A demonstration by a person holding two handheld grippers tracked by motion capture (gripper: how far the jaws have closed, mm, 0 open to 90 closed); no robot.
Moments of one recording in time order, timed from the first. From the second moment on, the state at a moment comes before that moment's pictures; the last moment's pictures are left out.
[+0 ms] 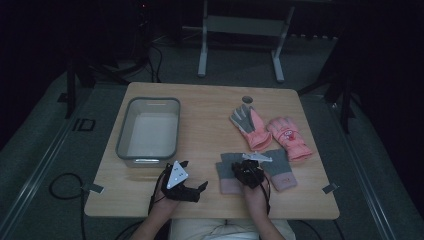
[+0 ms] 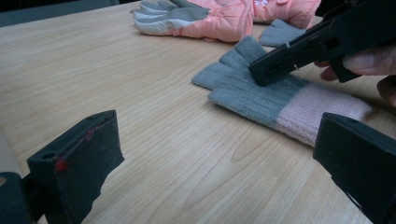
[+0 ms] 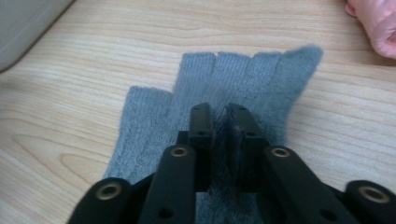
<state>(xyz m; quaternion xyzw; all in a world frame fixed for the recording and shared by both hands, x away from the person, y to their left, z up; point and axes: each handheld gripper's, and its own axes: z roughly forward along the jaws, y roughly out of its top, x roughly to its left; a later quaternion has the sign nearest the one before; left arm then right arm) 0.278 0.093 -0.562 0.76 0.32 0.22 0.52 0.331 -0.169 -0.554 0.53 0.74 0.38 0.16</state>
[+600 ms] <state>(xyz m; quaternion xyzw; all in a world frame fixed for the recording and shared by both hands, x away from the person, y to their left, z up) 0.279 0.092 -0.562 0.77 0.32 0.22 0.51 0.362 -0.232 -0.496 0.44 0.76 0.44 0.19</state>
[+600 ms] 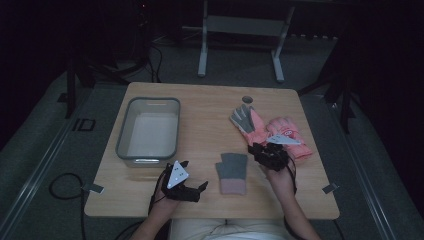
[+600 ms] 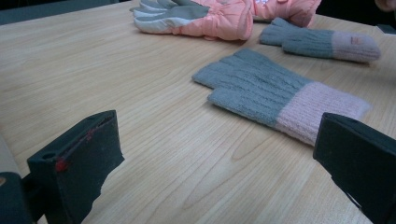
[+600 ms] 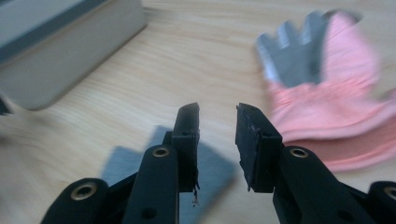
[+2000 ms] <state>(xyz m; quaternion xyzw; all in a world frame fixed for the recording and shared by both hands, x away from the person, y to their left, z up) 0.279 0.094 -0.562 0.76 0.33 0.21 0.52 0.370 -0.327 -0.549 0.38 0.84 0.34 0.18</state>
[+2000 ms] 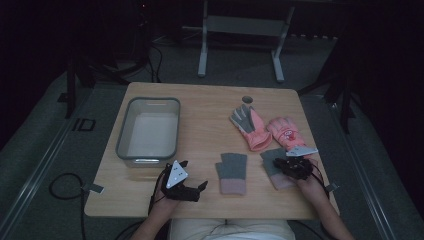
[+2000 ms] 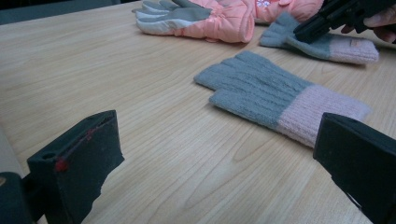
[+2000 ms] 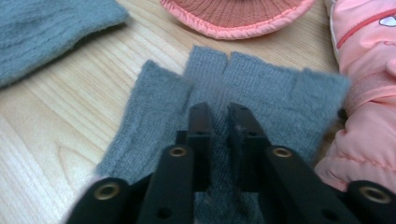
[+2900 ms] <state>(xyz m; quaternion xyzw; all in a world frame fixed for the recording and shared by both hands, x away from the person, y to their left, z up) 0.279 0.094 -0.562 0.76 0.33 0.22 0.52 0.317 -0.284 -0.520 0.49 0.77 0.36 0.18</state>
